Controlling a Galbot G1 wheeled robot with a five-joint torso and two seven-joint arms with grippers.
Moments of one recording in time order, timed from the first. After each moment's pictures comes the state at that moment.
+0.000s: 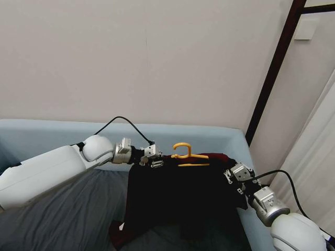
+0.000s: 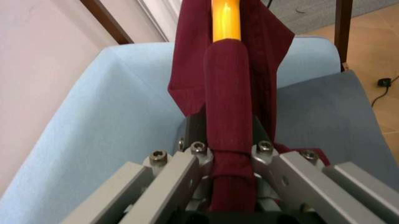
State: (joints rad) left arm -0.17 -0.68 0.87 -1.55 -0.71 -0.09 0.68; right arm -1.06 0.52 0.10 2.23 0.45 -0.33 0.39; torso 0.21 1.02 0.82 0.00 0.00
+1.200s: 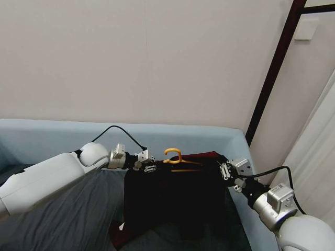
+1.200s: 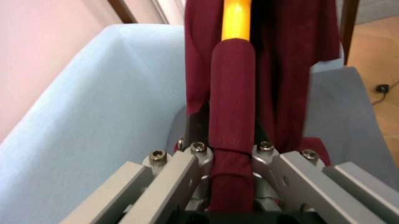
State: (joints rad) left arm -0.08 -0.69 0.81 -1.42 -0.74 -0.12 0.75; right arm -1.07 0.48 0.15 2.40 0.72 -0.26 0.41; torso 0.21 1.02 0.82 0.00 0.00
